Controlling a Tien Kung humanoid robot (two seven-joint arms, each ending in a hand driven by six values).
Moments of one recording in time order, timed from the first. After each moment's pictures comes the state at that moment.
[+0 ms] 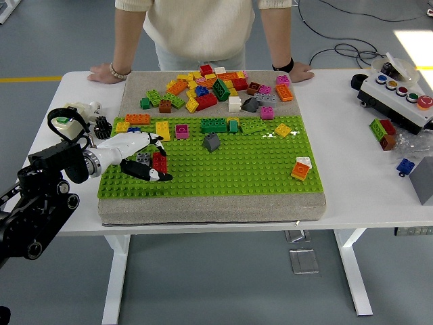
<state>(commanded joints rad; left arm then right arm) -0.58 0.27 -1.09 -1.08 2.13 -0.31 -0.08 0.04 -0.12 1.45 0.18 -1.46 0.06 -0.04</state>
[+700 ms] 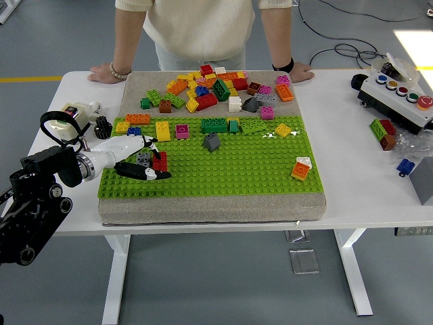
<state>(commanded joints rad) -0.53 0.29 -1.11 -1.12 2.13 -0.33 -0.07 0.04 -0.12 1.44 0.18 -1.46 0.06 -0.04</state>
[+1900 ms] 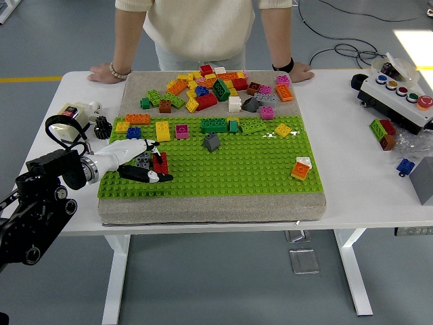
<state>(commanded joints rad) -0.55 0.27 -1.09 -1.08 2.12 -0.31 -0.07 0.04 -0.12 1.45 0.18 -1.46 0.06 -0.04</state>
